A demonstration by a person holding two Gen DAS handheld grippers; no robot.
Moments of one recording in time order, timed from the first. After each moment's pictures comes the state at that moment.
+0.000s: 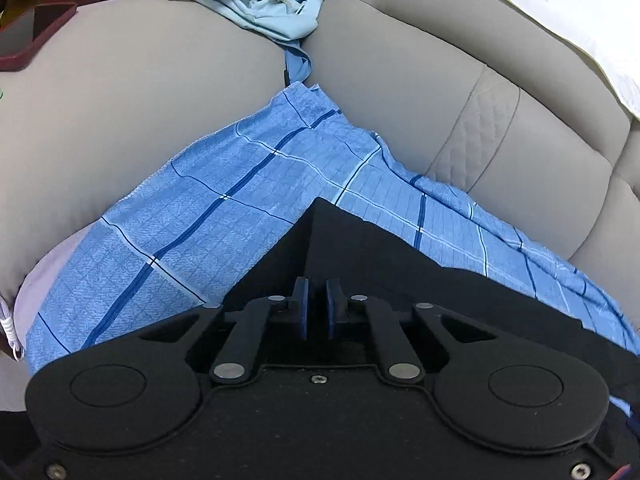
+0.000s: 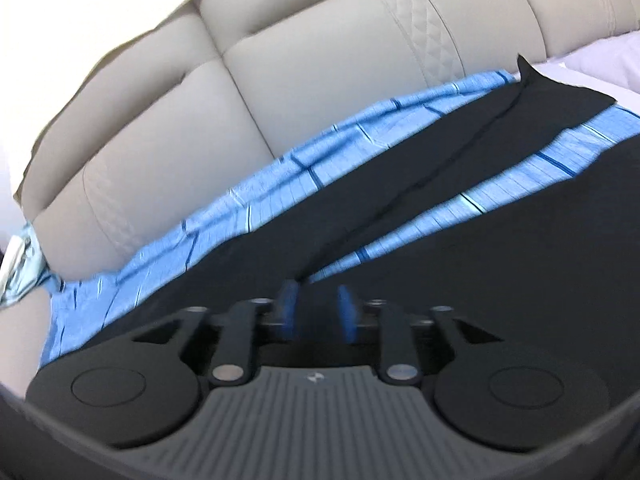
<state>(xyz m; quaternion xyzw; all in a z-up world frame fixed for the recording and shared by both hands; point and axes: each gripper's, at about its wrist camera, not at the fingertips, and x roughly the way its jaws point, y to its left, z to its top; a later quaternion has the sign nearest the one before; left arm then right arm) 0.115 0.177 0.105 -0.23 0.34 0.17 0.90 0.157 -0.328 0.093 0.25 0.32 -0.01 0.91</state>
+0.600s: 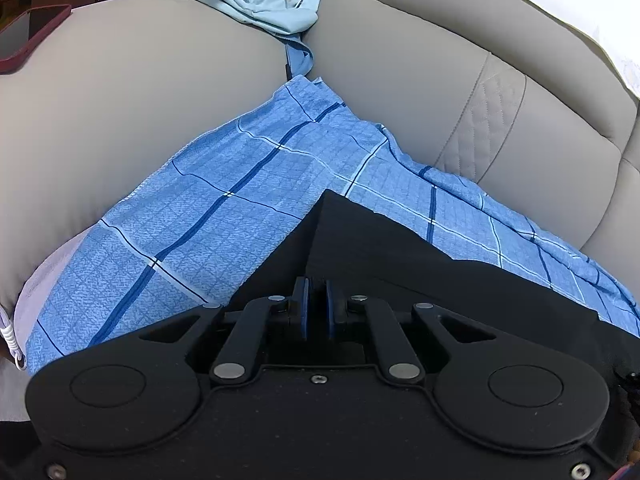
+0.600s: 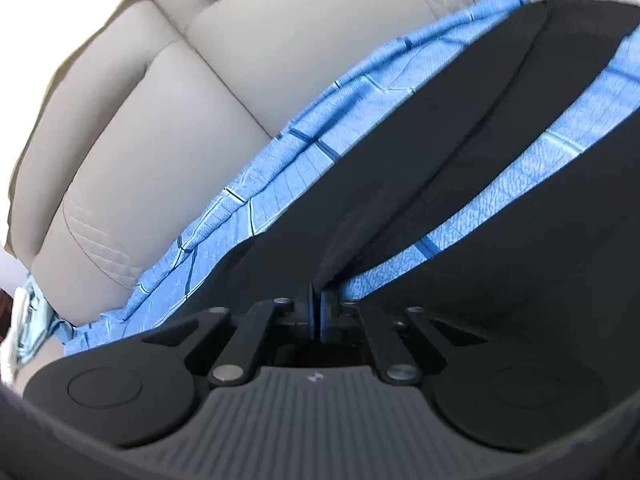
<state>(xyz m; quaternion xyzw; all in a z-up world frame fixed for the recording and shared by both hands) 0.128 0.179 0.093 -0.21 0.35 0.18 0.89 0.221 -0.301 0.043 0.33 0.34 -0.01 0.88</state>
